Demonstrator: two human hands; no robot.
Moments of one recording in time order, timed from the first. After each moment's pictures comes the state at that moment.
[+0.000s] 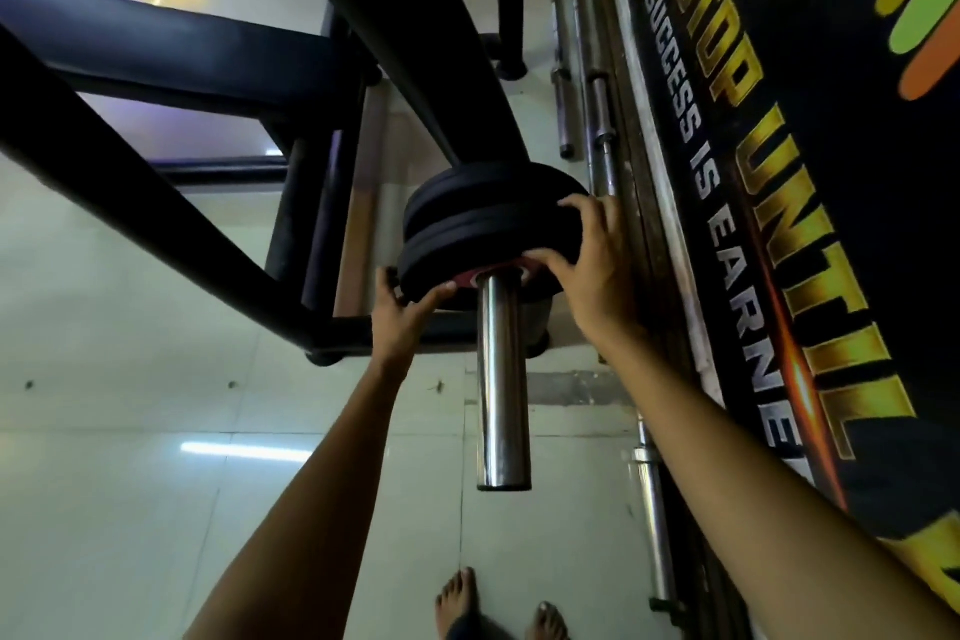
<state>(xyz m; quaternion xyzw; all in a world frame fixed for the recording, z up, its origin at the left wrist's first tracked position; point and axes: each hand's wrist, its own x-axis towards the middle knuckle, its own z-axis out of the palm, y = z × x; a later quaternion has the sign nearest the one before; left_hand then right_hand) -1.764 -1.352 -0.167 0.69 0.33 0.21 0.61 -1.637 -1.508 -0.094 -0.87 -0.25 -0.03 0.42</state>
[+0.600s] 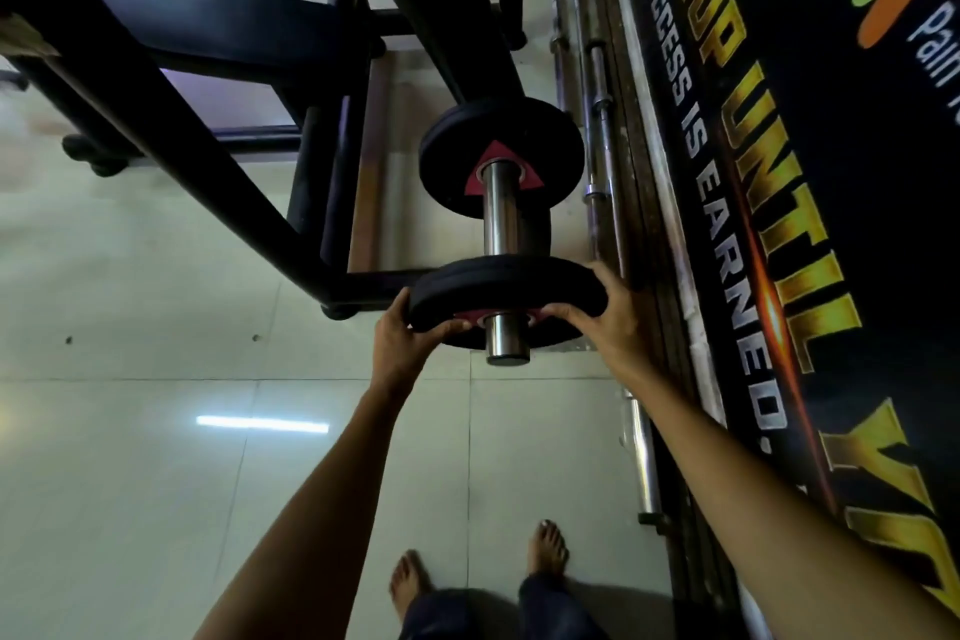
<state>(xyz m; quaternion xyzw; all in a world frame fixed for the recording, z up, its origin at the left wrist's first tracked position) -1.884 -1.413 -0.144 0.75 0.31 0.15 0.56 -1.744 -1.609 -0.115 -0.81 -0.22 0.15 0.52</state>
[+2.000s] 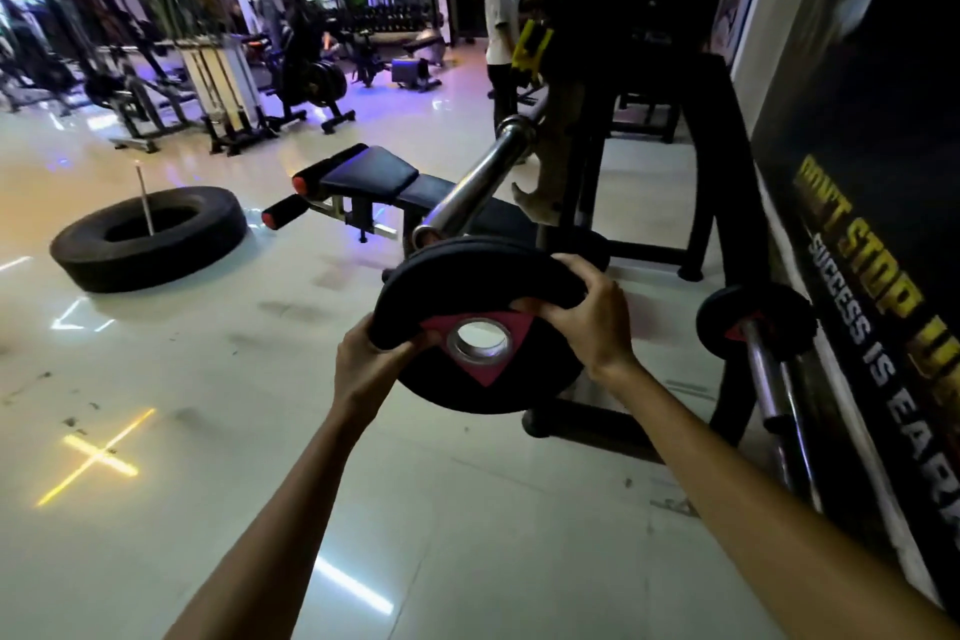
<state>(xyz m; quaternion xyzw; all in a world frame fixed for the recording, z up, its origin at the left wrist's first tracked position) -2.381 -1.264 0.159 0.70 0.35 0.43 0.46 -2.197 -1.402 0.210 -0.70 -0.42 0.00 0.58</state>
